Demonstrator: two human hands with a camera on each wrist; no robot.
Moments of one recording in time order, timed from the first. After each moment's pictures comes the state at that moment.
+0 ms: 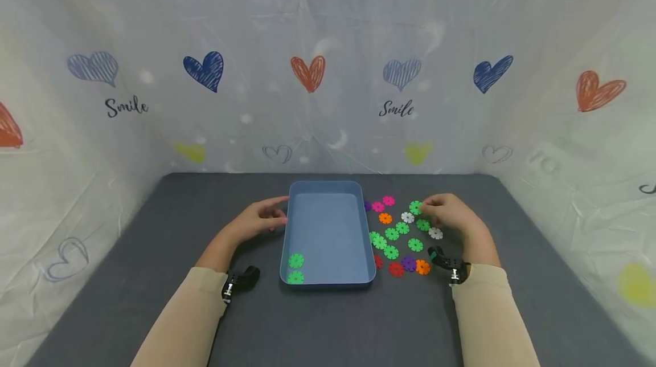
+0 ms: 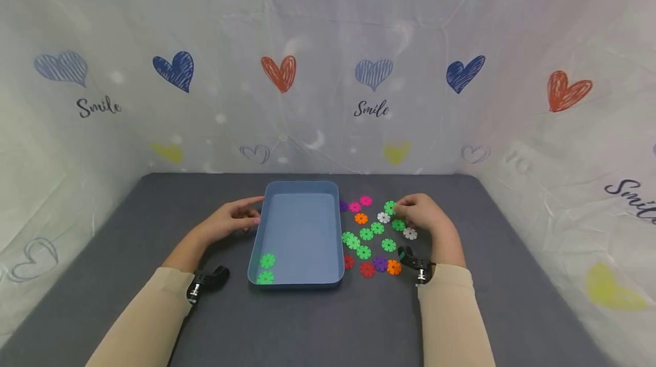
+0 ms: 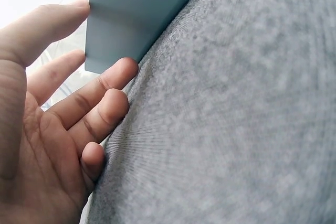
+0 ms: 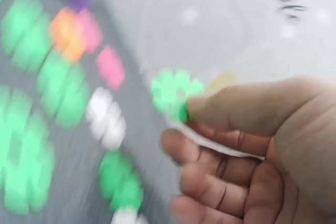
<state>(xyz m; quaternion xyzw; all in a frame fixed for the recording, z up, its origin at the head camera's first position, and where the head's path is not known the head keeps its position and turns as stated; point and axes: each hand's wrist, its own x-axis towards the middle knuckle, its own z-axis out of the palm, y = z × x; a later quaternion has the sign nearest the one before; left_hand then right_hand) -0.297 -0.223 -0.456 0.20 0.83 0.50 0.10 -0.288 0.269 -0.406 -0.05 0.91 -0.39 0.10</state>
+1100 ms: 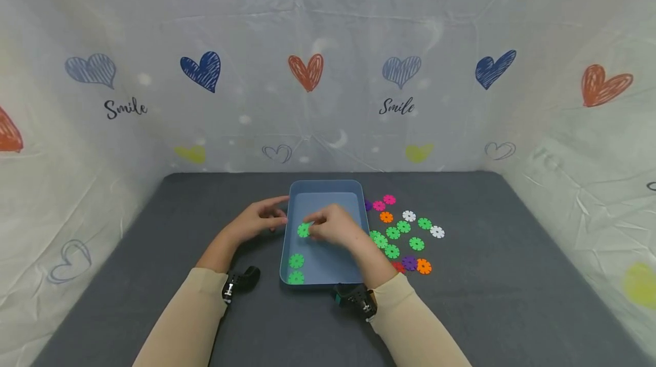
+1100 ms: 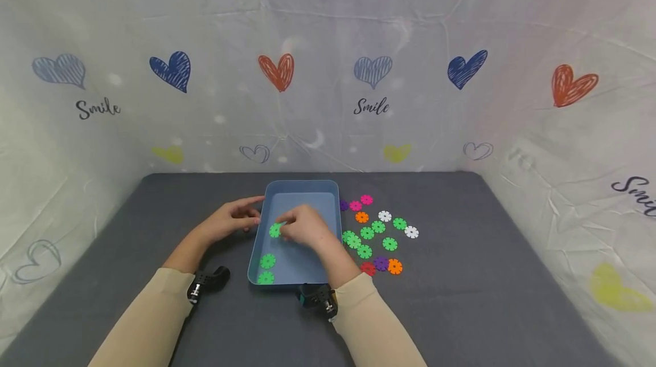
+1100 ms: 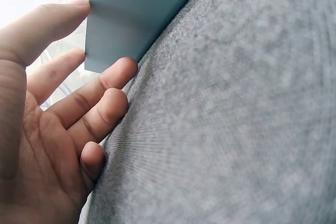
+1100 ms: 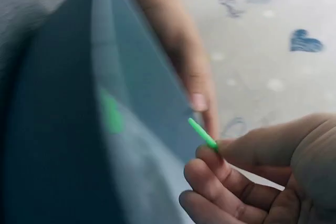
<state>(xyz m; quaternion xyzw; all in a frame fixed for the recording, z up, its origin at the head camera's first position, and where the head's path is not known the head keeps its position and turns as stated) -0.298 -0.219 -0.454 0.21 0.83 0.50 0.10 -0.258 0.040 -0.405 -0.18 0.85 -0.48 0.14</state>
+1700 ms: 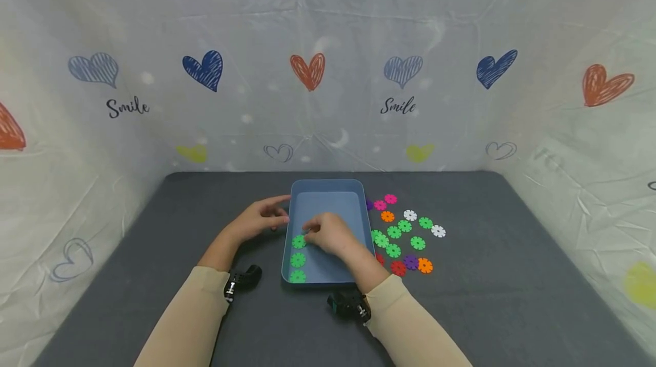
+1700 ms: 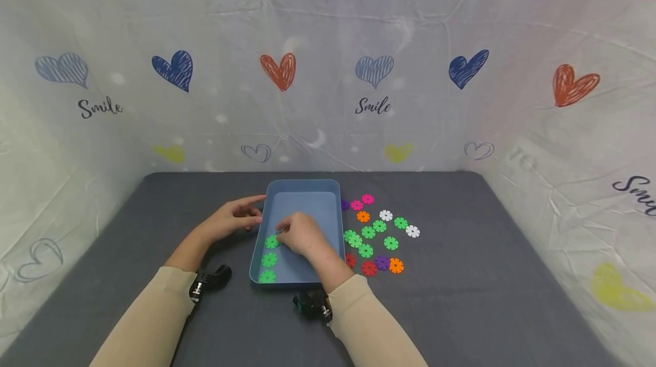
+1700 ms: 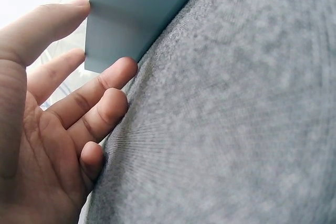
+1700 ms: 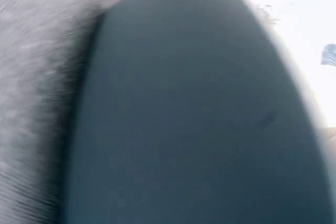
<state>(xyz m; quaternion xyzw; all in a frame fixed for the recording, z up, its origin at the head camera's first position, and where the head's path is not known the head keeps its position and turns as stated) -0.299 -0.222 -0.457 0.21 0.83 0.51 0.09 -0.251 0.023 -0.421 -0.18 0.90 -0.39 0.09</state>
